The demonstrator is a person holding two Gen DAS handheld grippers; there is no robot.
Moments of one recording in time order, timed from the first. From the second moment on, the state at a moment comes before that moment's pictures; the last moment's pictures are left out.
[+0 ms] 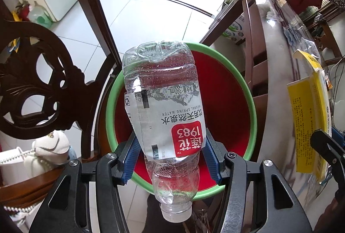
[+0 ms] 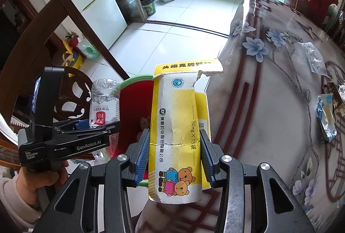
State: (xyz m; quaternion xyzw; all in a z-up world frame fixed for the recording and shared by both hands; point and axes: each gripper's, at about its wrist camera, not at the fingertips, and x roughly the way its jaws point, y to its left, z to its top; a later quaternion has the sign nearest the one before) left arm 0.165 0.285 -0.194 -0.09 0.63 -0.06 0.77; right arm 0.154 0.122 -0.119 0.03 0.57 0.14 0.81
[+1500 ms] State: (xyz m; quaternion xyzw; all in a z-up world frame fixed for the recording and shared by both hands) left arm 0.080 0.067 -0.096 -0.07 0.56 -0.15 0.81; right arm 0.215 -0.287 -0.095 0.04 0.51 -0.03 0.86
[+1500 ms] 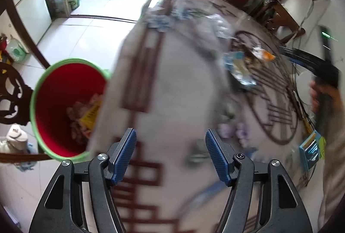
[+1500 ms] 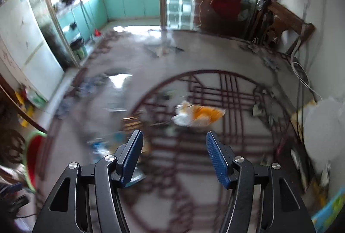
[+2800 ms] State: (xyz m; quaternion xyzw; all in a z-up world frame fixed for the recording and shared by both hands) left arm 0.187 -0.112 -0.137 -0.07 0.58 -0.13 0.80; right arm 0.300 -0.348 -0.175 0.03 0.51 0.15 0.85
